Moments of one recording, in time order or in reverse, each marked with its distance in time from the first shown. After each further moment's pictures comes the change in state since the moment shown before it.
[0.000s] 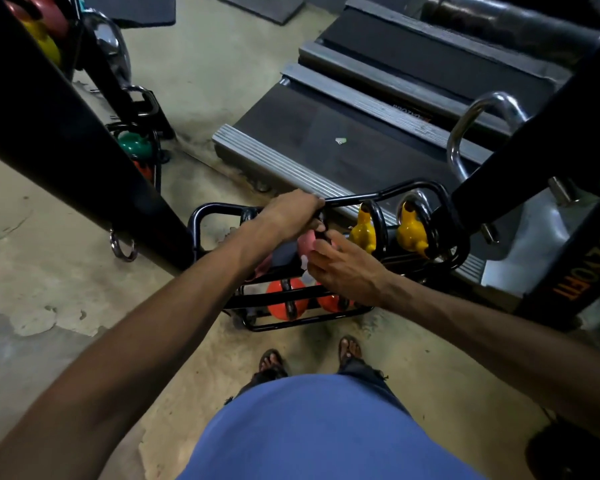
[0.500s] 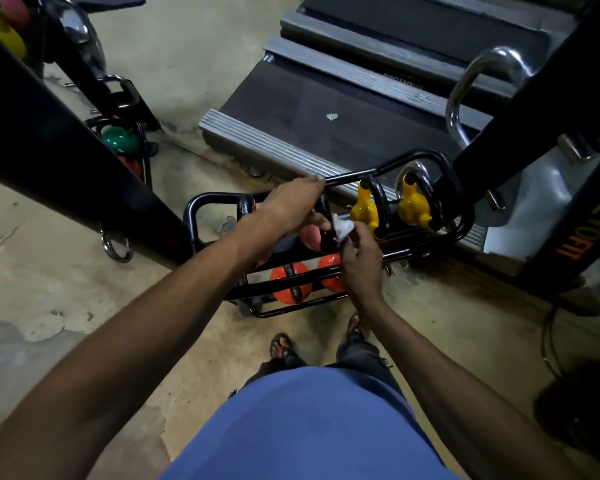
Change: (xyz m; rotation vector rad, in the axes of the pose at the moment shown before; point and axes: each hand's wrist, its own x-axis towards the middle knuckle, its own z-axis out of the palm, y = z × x) left_hand -0.002 0.005 0.010 -0.026 -0.009 0.015; right_hand 0.007 -0.062 0.004 1.302 0.498 1.507
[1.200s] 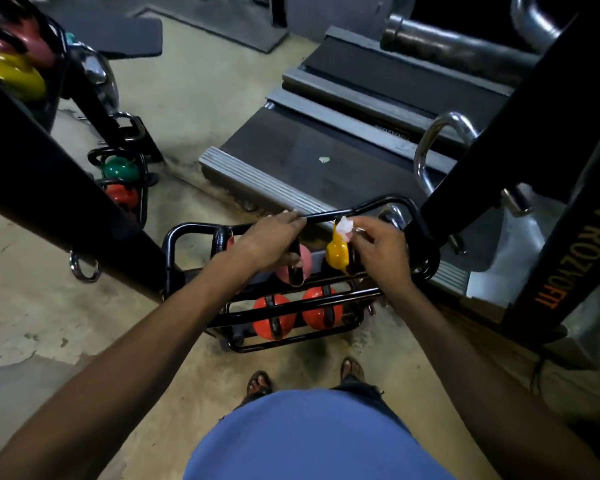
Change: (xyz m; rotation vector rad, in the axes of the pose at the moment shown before) left_hand -0.015 0.020 -0.003 0.092 0.042 0.039; right_hand 0.092 -0.008 -0.090 -0.075 -0.118 -0.214
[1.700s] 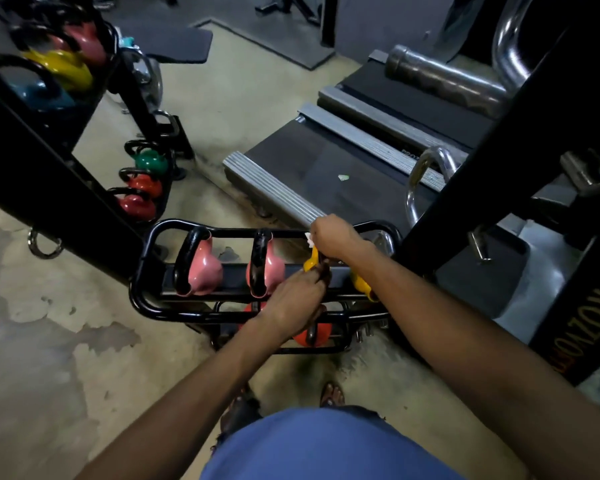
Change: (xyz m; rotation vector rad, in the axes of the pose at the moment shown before) left_hand 0.025 0.138 0.062 -0.046 0.072 -0.130; right_hand 0.116 0.019 0.017 -0.961 -0.694 -0.293
